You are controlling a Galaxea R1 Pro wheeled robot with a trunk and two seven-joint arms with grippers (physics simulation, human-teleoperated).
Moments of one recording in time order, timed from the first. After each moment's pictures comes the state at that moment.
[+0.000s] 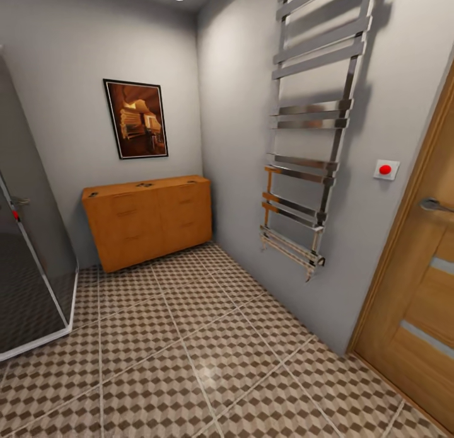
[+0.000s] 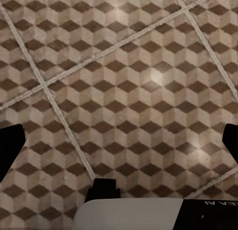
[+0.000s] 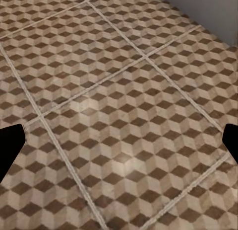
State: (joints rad) left arm 0.00 0.00 0.01 -0.50 0.05 -0.06 0.00; right arm 0.00 0.06 0.00 -0.52 0.00 -0.45 -0.06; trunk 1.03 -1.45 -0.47
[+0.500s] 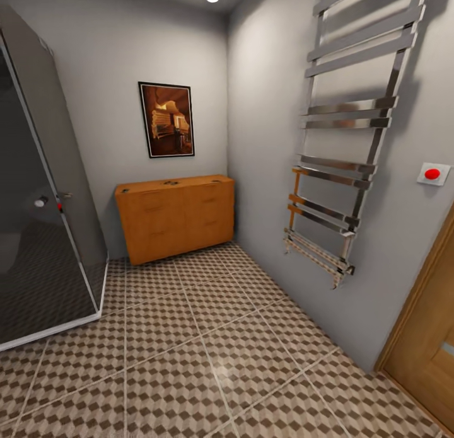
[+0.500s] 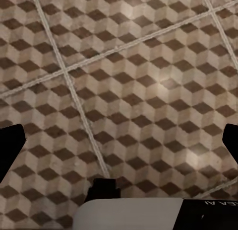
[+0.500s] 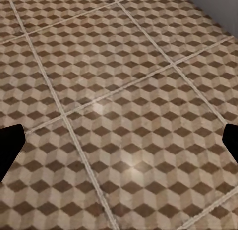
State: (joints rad) left arm 0.00 0.00 0.01 -0.50 0.05 -0.06 0.00; right arm 0.00 0.06 0.00 -0.52 0.00 -0.45 -0.06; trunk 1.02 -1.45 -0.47
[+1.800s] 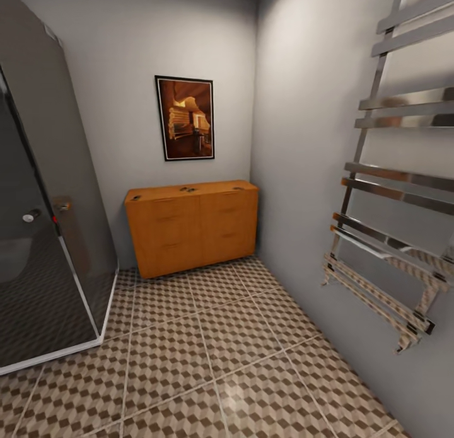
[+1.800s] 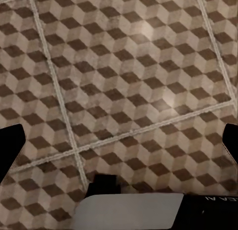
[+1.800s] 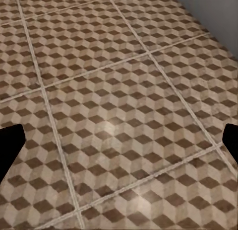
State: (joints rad) left arm 0.00 0.00 0.01 -0.48 0.05 -0.06 0.00; right arm 0.00 0.06 0.00 -0.52 0.00 -0.48 -0.06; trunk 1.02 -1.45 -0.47
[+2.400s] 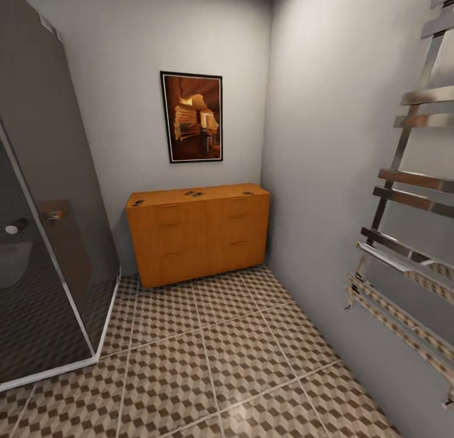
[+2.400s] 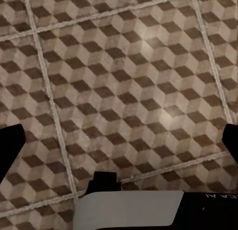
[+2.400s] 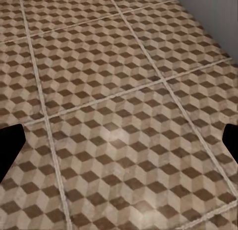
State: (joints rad) left arm 0.00 0.00 0.01 -0.48 0.05 -0.06 0.00; right arm 0.00 0.06 0.00 -0.52 0.00 -0.48 -0.06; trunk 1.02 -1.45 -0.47
